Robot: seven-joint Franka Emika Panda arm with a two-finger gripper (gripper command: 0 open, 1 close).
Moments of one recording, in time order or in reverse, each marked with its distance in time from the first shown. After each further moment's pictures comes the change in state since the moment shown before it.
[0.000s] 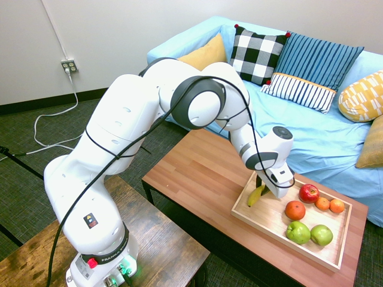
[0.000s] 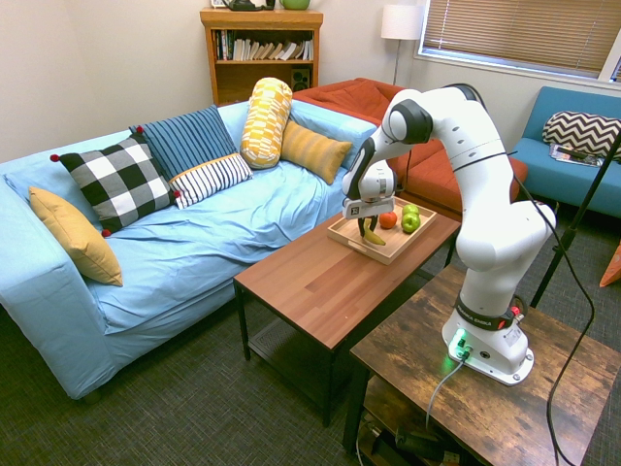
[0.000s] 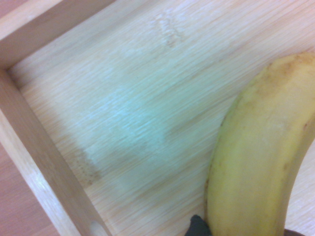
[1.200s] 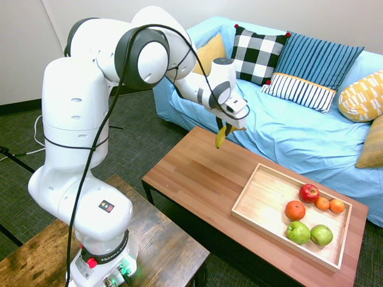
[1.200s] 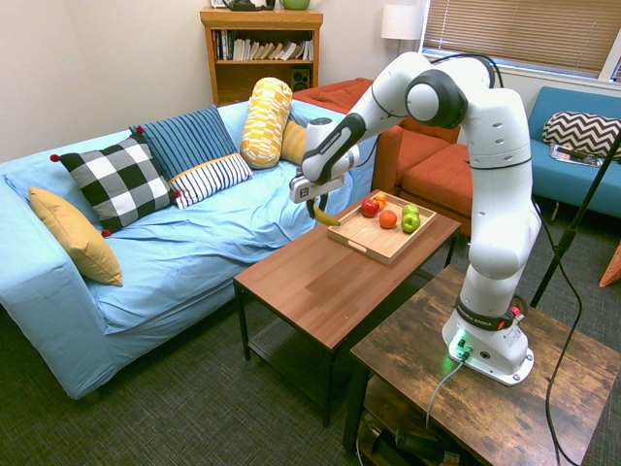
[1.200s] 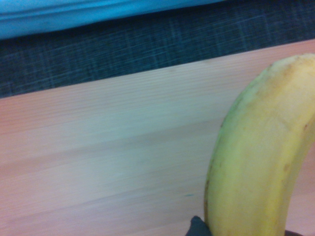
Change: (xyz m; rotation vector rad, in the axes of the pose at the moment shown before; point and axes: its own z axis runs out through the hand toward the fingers) arm -0.179 -0.094 -0.169 0.078 0.107 -0.254
